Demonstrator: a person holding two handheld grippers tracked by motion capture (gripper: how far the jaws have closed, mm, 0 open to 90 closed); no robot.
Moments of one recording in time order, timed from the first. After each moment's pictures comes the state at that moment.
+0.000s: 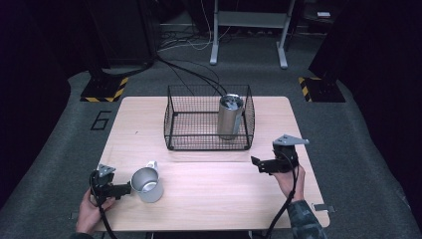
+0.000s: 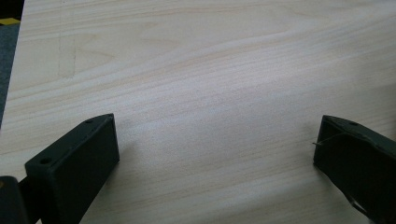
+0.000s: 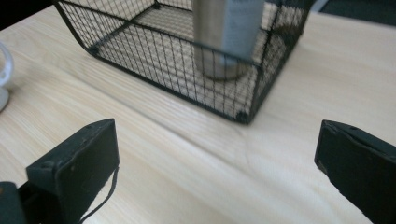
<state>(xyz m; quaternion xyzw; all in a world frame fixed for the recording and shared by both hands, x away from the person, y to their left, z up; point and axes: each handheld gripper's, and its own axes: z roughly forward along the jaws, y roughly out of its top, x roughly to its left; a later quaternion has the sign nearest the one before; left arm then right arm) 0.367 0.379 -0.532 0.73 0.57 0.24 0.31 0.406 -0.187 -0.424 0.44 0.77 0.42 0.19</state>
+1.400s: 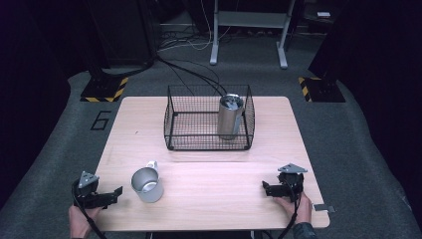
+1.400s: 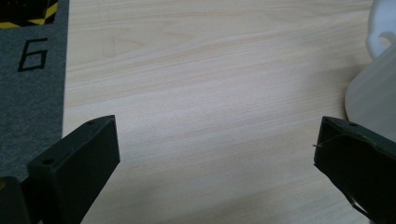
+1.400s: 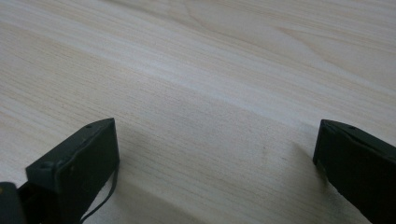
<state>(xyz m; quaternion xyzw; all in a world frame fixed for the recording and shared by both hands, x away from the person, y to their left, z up) 0.322 0.405 -0.507 0.71 0.56 0.24 0.34 0.382 -0.222 -0.530 0.50 0.77 0.33 0.21</state>
